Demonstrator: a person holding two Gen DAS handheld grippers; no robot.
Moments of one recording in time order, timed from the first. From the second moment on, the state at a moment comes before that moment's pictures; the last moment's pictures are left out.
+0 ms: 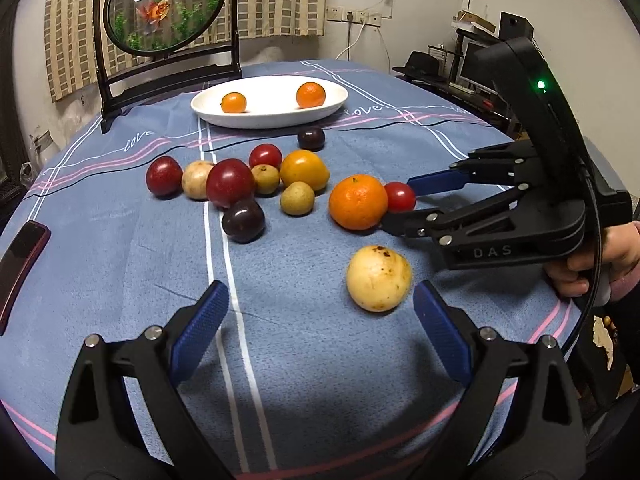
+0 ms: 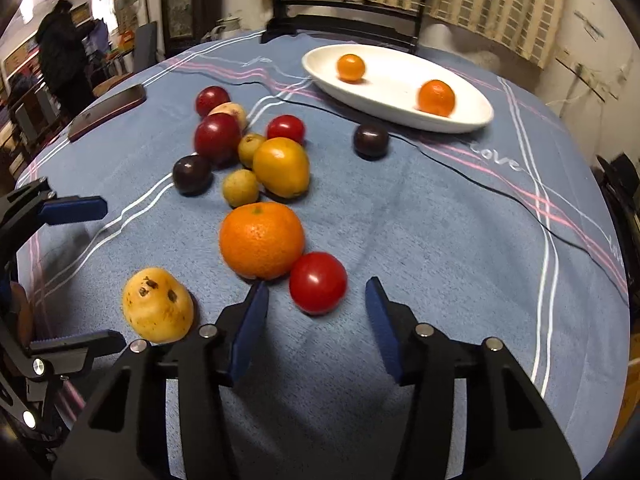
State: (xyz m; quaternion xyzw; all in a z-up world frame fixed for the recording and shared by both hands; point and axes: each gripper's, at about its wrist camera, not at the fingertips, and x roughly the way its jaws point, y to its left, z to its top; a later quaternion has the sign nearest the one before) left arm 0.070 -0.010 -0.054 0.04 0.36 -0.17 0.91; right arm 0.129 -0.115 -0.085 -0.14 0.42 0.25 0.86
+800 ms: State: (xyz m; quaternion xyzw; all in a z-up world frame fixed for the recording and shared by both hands) left arm 0.084 -0.039 -0.056 0.06 0.39 -0.22 0.89; right arm 0.134 -0.141 -0.075 -0.07 0.41 0.26 0.87
